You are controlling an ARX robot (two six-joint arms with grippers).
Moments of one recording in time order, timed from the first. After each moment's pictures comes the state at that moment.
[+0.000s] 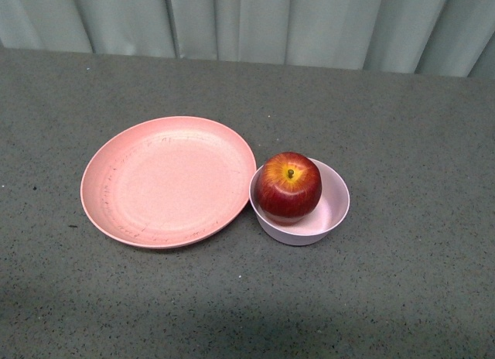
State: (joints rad) left arm 0.00 0.57 0.02 0.56 0.00 -0.01; right arm 0.00 0.00 0.01 0.00 0.00 -0.01
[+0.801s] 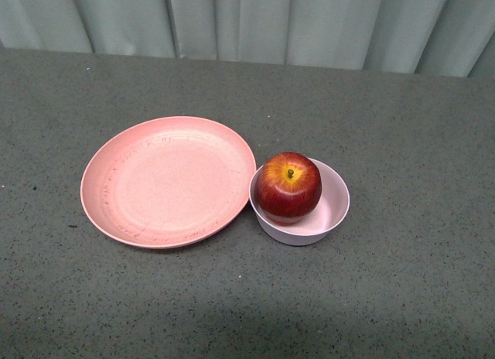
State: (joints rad) left arm 0.00 0.14 0.02 0.14 0.00 -0.01; right arm 0.00 0.00 0.01 0.00 0.00 -0.01
